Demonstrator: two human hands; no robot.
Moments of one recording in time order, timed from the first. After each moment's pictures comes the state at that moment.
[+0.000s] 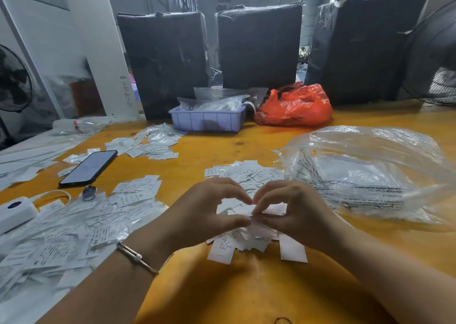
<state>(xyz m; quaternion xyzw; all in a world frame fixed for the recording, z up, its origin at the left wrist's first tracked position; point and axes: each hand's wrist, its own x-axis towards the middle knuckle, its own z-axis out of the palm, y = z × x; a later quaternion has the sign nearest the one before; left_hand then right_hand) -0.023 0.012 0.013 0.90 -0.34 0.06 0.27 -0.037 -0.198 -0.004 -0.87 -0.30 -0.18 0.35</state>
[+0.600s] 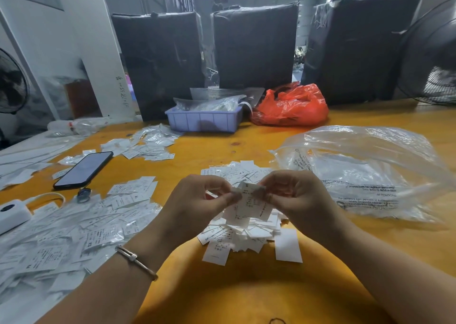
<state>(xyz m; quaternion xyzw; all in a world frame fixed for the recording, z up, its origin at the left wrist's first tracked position) -0.028 0.004 0.015 0.85 -0.24 0.10 0.45 -0.038 -0.199 0.003 -0.76 -0.23 -0.14 0.58</state>
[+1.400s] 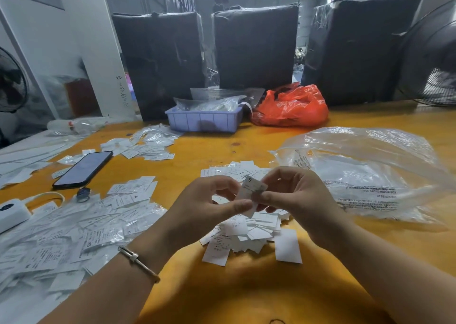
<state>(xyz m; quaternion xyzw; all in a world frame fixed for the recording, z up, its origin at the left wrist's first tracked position) -0.035 -0.001 0.020 0.85 -0.25 0.02 0.45 -0.041 -0.199 0.008 -0.71 -0.19 -0.06 0.67</state>
